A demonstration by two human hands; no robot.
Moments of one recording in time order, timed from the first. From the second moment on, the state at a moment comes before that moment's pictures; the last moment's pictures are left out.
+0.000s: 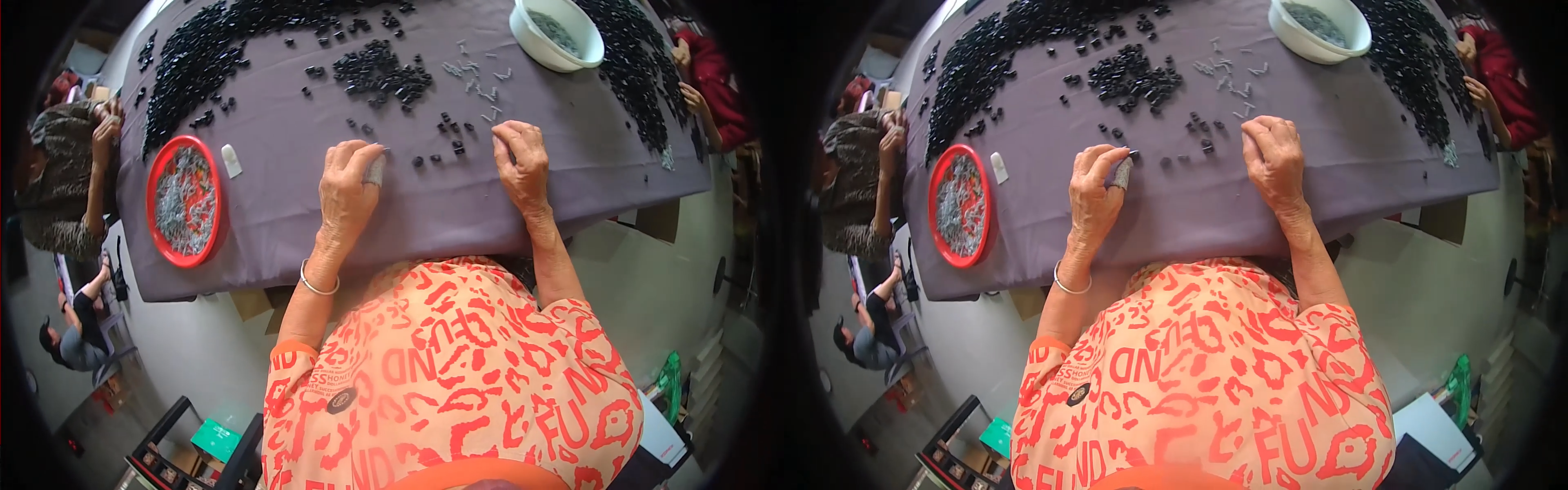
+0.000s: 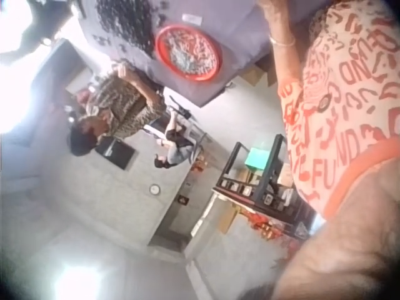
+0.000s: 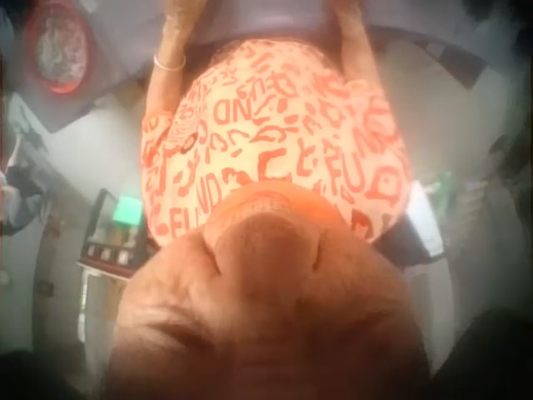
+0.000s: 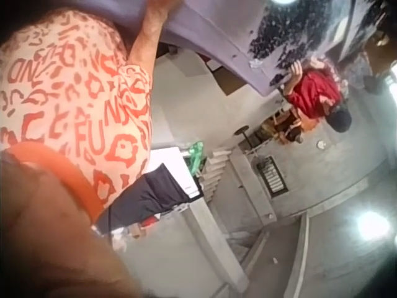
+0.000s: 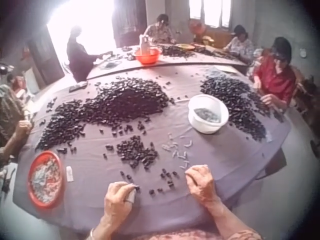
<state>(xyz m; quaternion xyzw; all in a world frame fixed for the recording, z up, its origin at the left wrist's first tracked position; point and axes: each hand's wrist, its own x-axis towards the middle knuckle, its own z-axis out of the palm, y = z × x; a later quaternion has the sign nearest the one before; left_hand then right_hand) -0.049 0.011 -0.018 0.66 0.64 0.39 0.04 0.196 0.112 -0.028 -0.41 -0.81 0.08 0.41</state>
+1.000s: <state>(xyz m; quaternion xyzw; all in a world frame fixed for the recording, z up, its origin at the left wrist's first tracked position) -0.035 0.014 -0.015 0.63 0.67 0.39 0.05 0.185 0.111 -0.009 -0.39 -0.80 0.28 0.36</state>
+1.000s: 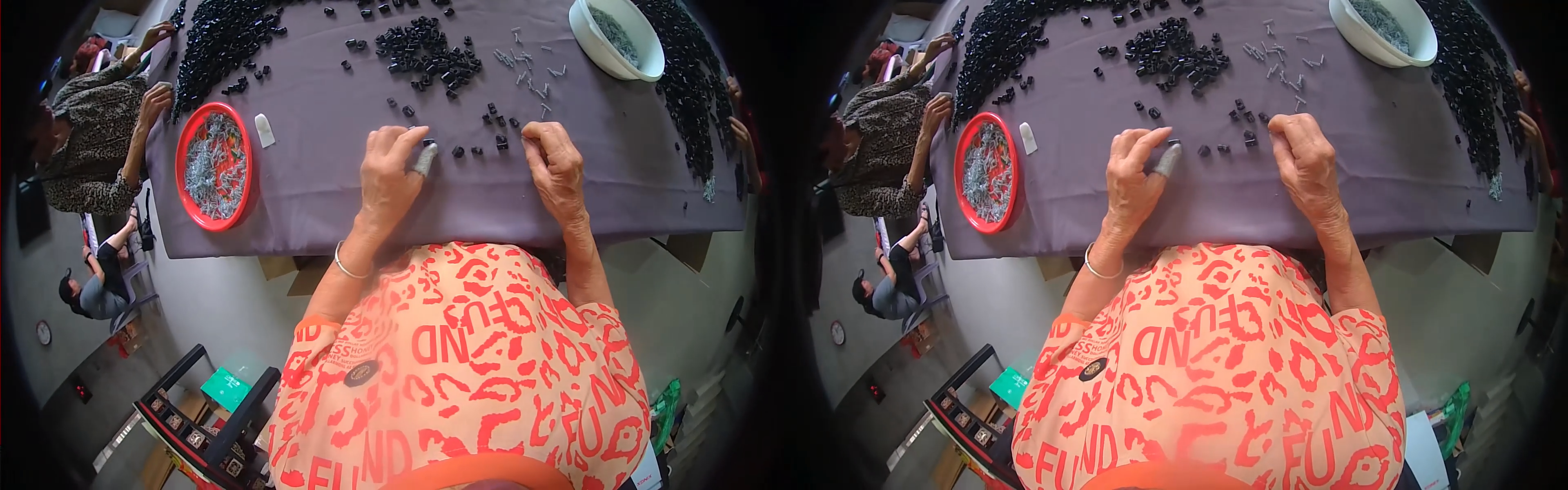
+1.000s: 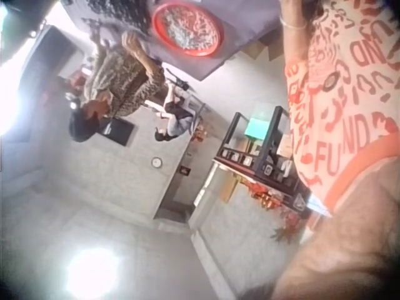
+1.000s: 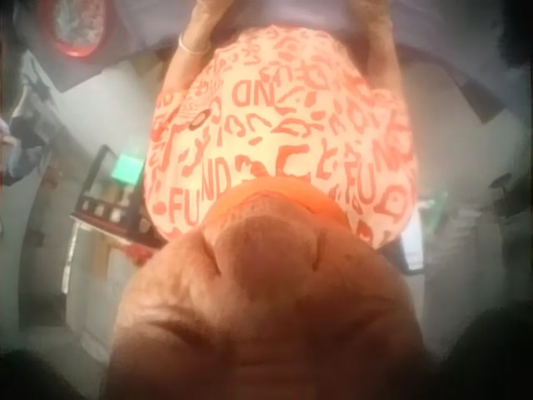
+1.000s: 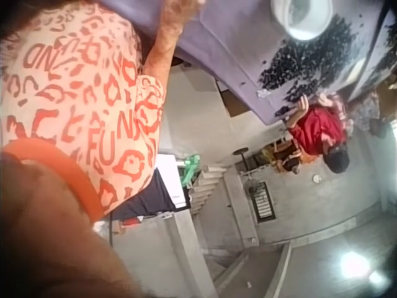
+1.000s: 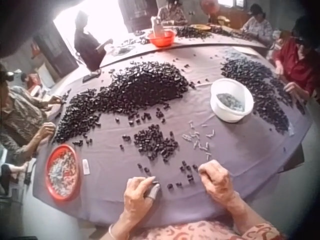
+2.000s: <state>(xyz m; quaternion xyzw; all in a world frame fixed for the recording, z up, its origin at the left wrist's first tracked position) 0.015 0.031 -0.002 0.41 0.62 0.50 0.43 0.195 0.107 -0.032 -0.41 -0.74 0.26 0.46</state>
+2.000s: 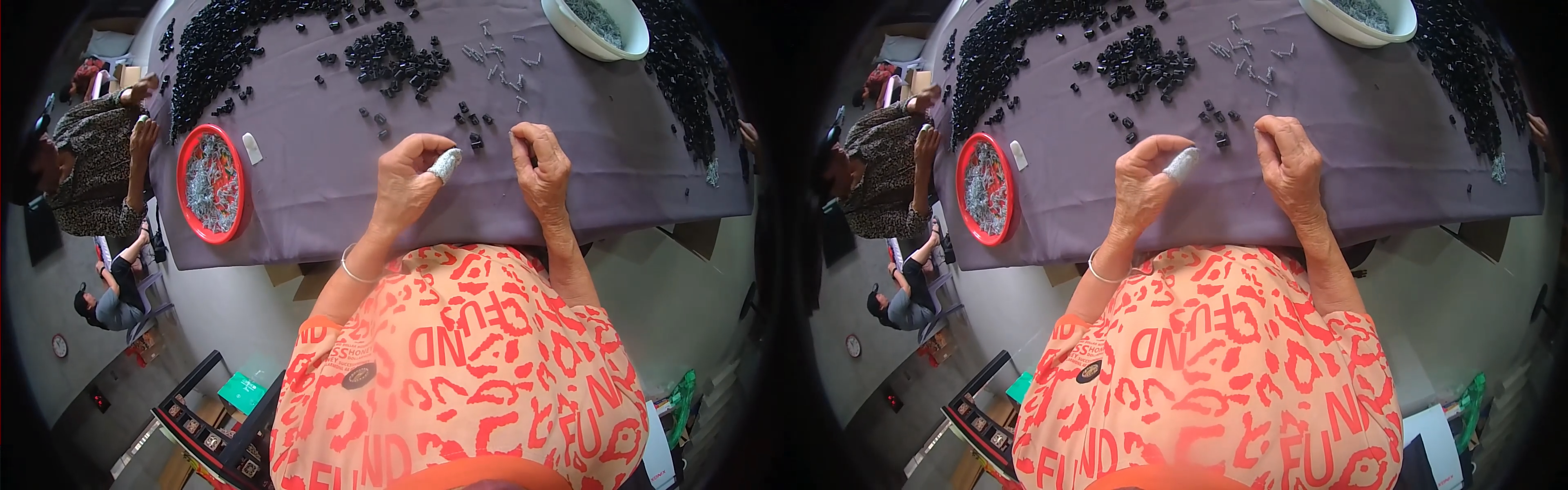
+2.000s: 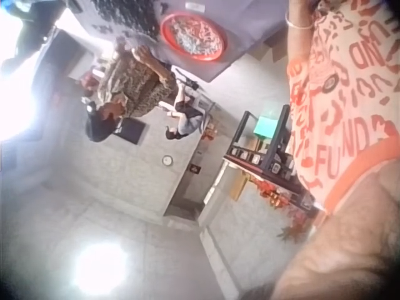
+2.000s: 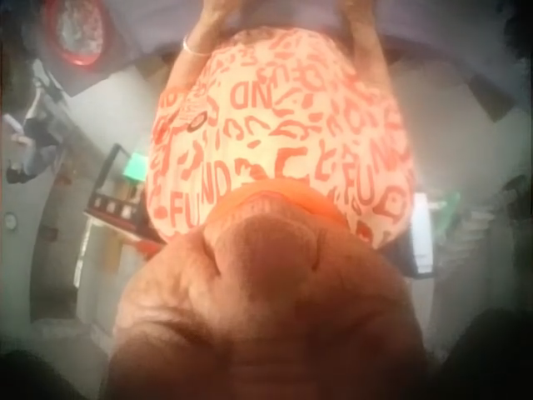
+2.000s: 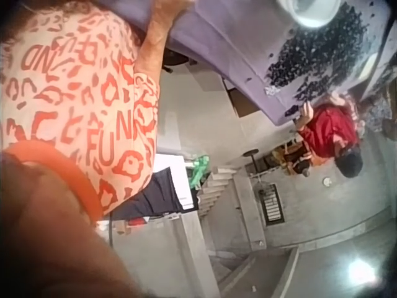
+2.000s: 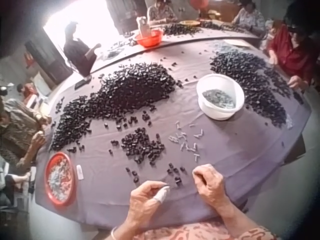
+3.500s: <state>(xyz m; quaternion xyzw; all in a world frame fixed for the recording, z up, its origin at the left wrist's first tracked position) -0.007 -0.022 0.000 0.11 0.48 0.61 0.62 0.166 0.066 0.001 -0.31 -0.64 0.61 0.34</state>
